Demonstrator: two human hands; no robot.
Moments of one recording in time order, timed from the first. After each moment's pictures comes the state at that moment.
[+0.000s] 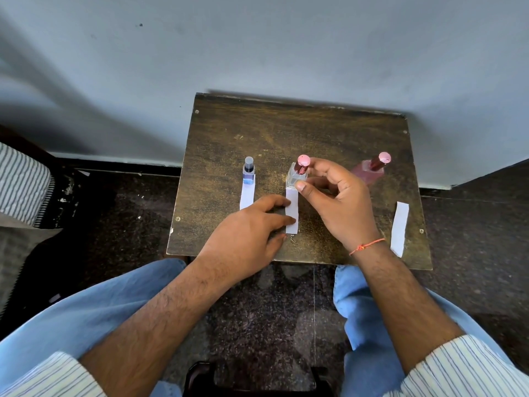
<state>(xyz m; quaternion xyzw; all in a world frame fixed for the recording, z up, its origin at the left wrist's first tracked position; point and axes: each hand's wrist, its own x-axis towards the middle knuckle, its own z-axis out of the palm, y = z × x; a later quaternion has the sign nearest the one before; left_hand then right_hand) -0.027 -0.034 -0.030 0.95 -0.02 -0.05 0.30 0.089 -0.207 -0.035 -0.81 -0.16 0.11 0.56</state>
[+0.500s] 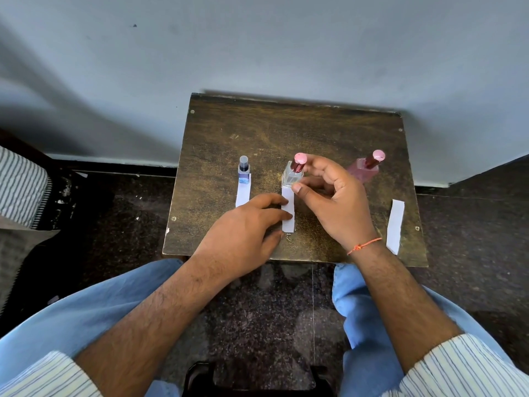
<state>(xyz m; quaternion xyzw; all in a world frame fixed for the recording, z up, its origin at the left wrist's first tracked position) -0.026 -0.035 -0.029 0.95 -0.02 -0.03 0.31 0.085 -0.210 -0.030 -0.81 -0.15 0.13 0.56</state>
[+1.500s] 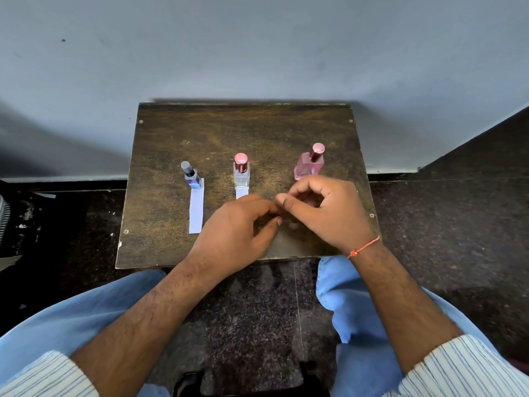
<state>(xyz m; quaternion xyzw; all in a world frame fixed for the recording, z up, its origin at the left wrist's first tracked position) 0.004 -0.091 -0.023 0.92 -0.02 0.01 0.39 0.091 -0.282 -0.013 -0.87 -0.19 0.08 0.46</state>
